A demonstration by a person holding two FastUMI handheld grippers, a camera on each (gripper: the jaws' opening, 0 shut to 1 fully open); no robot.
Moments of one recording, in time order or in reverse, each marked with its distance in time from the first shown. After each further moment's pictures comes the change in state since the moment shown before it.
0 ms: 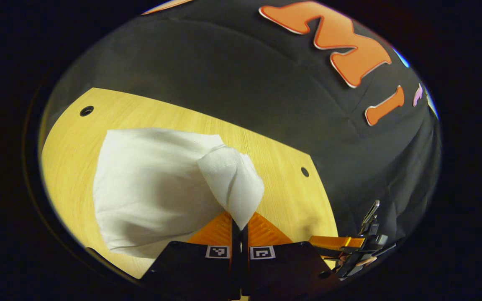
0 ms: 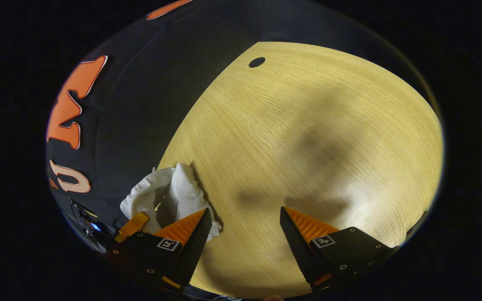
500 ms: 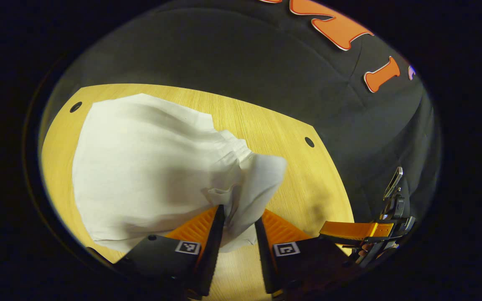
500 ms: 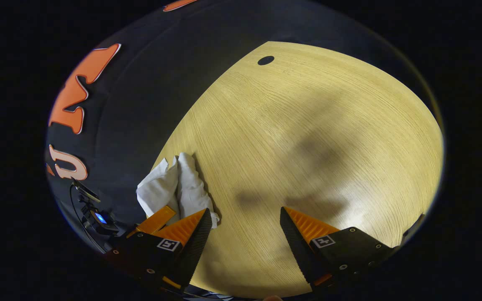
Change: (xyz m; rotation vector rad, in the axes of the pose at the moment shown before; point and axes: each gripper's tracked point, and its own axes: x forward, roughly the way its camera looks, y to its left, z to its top) left arm 0.040 -0.034 -0.063 0.092 0.111 0.025; right arm 0.003 0.016 -0.012 -0.090 0.018 -0.010
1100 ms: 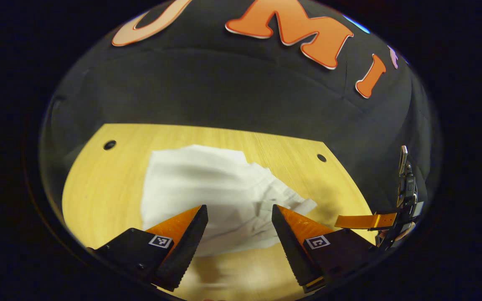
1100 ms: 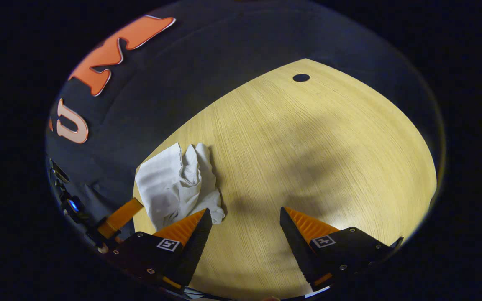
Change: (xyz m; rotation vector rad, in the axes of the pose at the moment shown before) left arm -0.094 0.066 0.063 0.151 -0.260 0.179; right arm -0.004 0.040 -0.001 -0.279 -0.064 -0.023
